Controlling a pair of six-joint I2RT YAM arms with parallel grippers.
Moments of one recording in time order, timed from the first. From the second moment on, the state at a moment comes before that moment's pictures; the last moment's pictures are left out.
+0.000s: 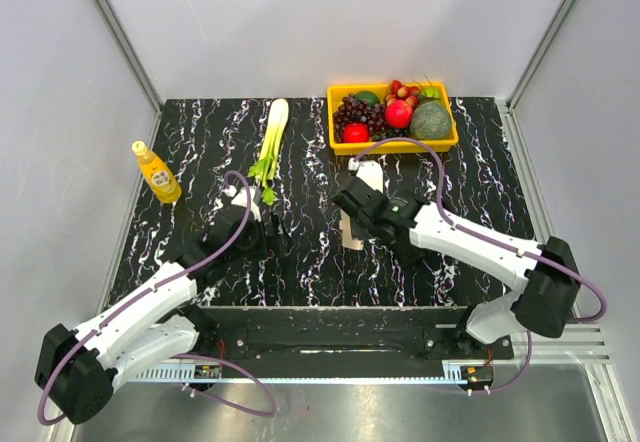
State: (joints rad) left arm -0.63 0.87 0.56 -0.39 -0.06 -0.62; right arm 0.95 1.43 1.19 -0.73 0.39 0.72
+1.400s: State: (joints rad) left arm -0.54 0.51 0.37 -0.52 -0.10 -0.78; right arm 1.17 1.85 1.41 -0.73 0.32 0.75
